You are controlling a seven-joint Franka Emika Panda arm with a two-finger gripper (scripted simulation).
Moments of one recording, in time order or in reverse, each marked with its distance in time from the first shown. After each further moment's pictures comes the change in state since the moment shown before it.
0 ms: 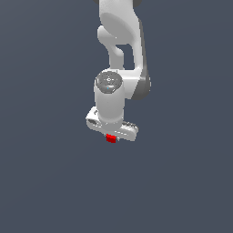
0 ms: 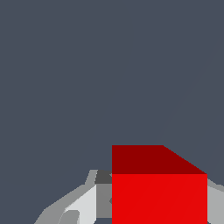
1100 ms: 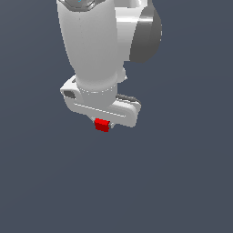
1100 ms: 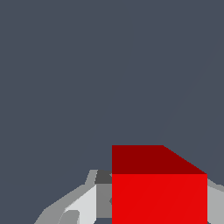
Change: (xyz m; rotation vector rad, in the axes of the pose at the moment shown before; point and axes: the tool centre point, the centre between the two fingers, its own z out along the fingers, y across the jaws) arm 0.041 0.010 -0.155 0.000 0.001 0.000
